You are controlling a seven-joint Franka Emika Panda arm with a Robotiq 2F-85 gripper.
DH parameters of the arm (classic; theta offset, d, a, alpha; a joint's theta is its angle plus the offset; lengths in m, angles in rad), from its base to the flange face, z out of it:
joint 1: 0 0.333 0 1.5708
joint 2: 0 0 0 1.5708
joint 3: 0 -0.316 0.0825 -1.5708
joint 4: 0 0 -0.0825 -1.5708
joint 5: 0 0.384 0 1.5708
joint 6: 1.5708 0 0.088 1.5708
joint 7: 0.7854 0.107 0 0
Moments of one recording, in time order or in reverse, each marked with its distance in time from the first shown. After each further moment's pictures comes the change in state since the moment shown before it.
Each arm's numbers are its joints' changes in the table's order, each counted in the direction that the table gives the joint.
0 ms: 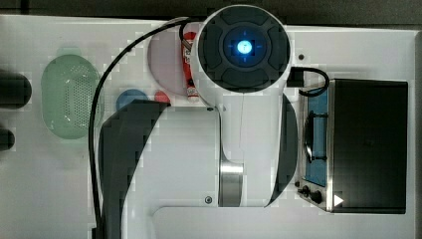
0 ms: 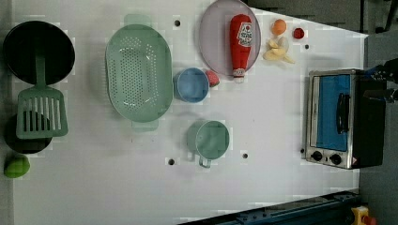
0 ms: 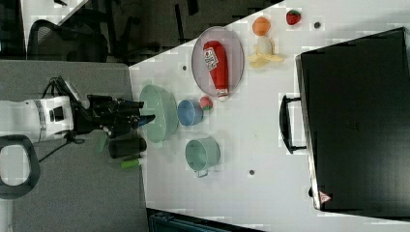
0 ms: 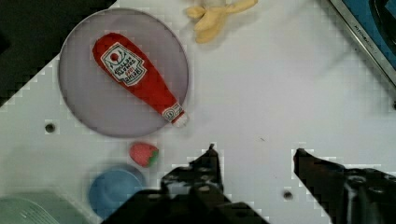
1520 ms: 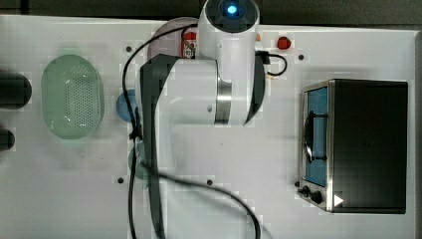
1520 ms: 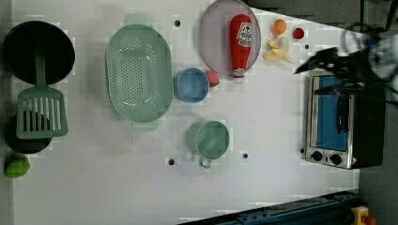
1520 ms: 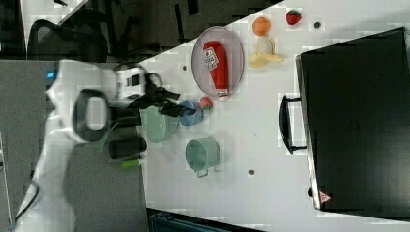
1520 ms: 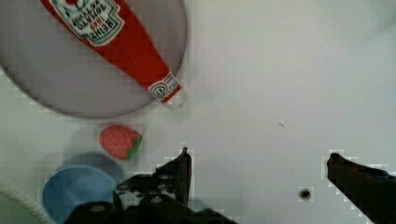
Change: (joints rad) arm -0.052 -0.343 -0.070 0.029 0.040 0.134 -0.068
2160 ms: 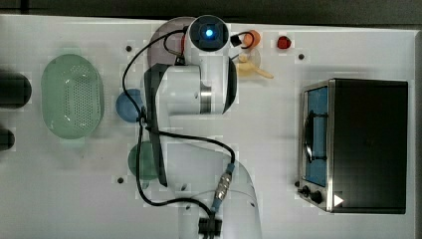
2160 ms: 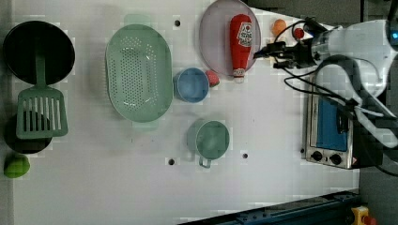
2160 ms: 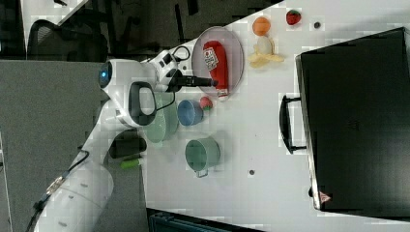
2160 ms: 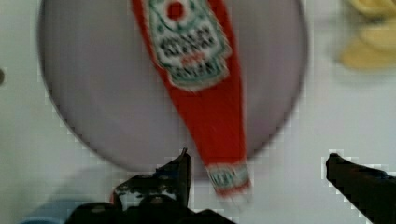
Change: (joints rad) arm 0.031 -0.248 -0.022 -0.006 -0.023 0.441 -0.394
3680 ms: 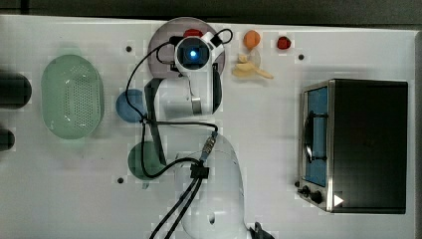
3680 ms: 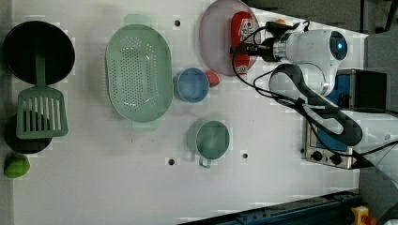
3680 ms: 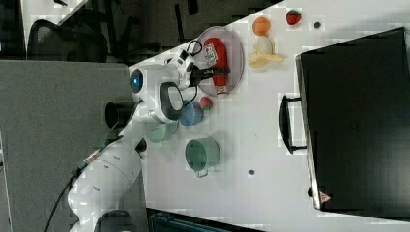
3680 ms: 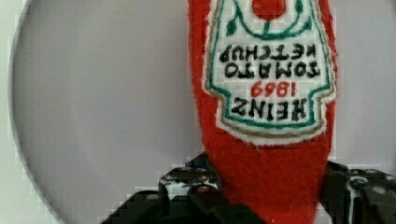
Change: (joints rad) arm 0.043 -0.212 0.011 0.049 -0.093 0.271 -0.119
